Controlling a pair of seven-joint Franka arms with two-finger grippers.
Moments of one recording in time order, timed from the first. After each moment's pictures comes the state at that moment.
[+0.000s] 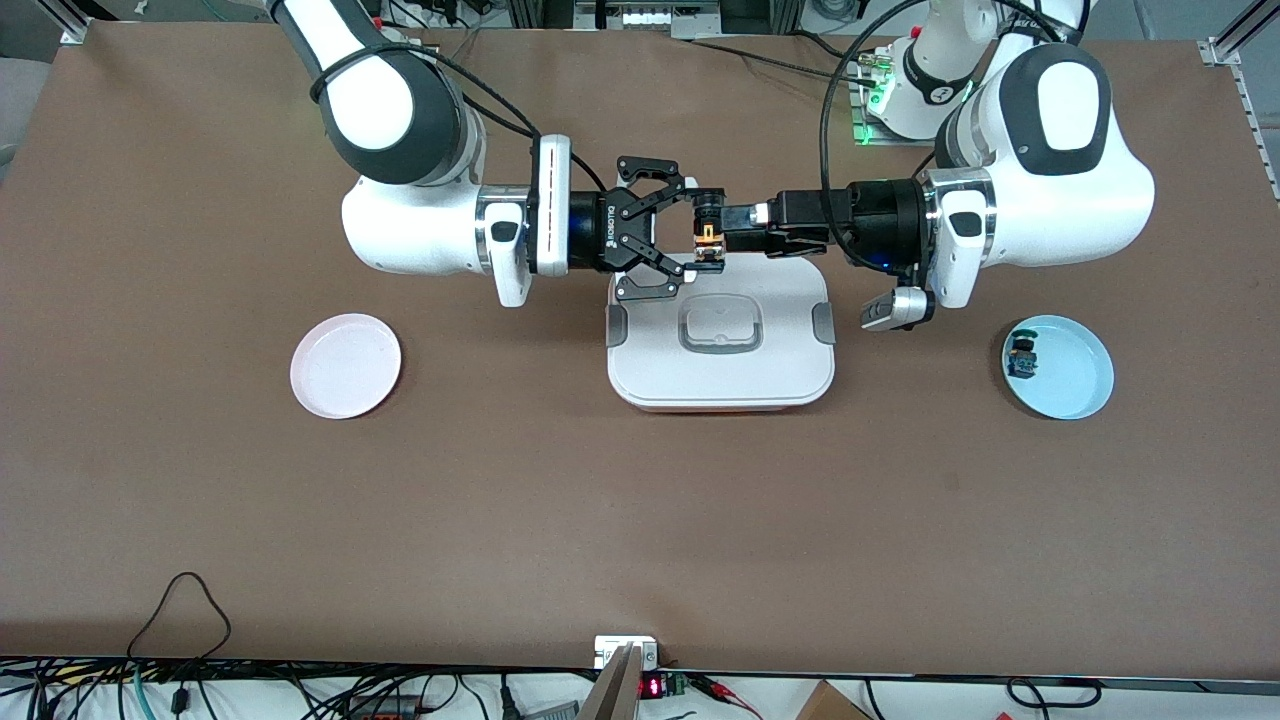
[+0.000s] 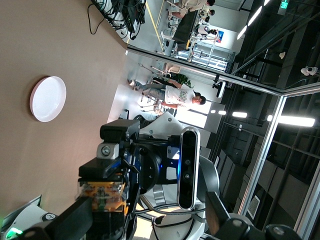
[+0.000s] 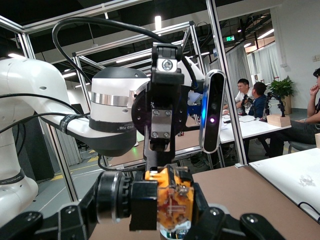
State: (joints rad) left arm 0.07 0.16 -0.43 -1.79 -1.56 1.99 0.07; right arm 0.50 0.39 0.14 -1.58 1.80 2.16 -1.82
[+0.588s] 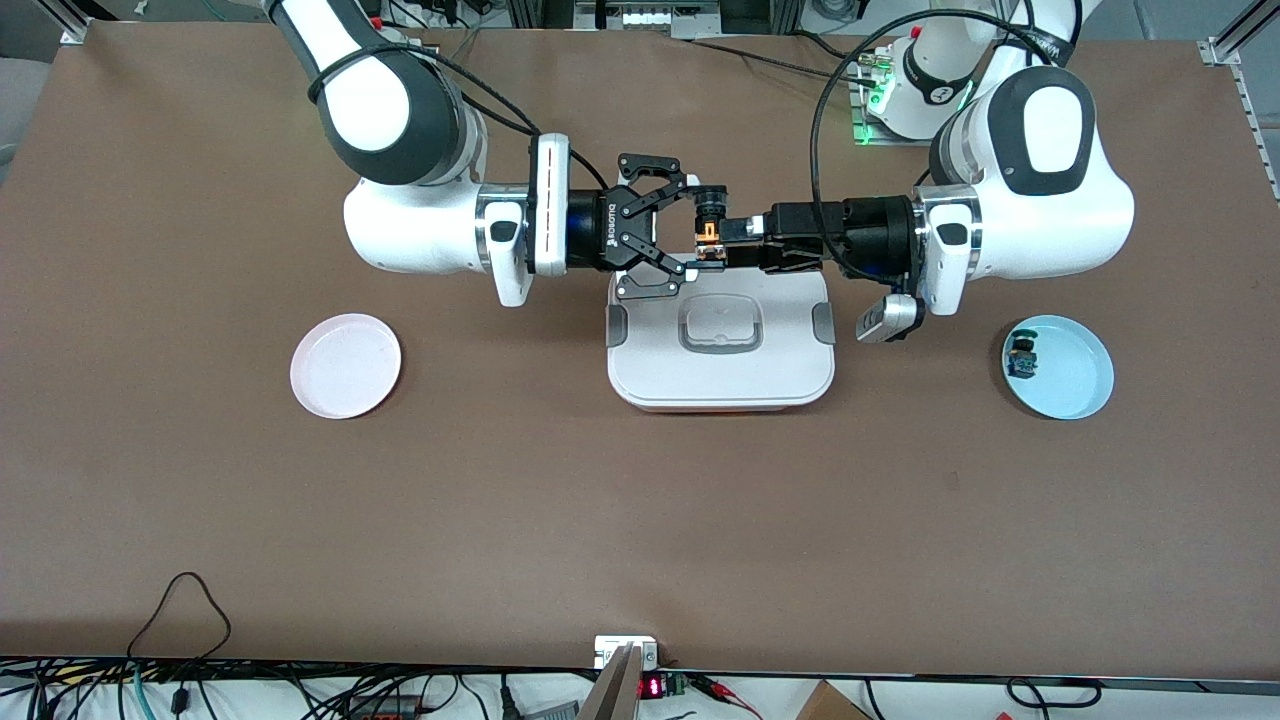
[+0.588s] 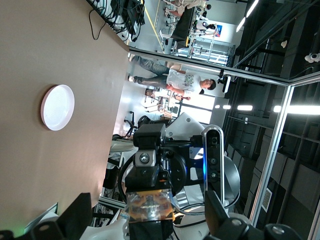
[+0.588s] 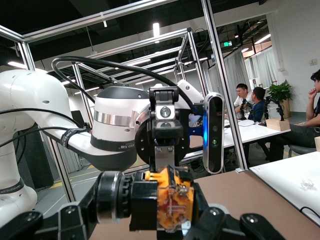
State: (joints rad) left arm 0.07 0.17 -0.43 -1.82 -1.56 1.99 0.19; right arm 0.50 0.39 0.14 -1.58 1.83 2.16 -1.82
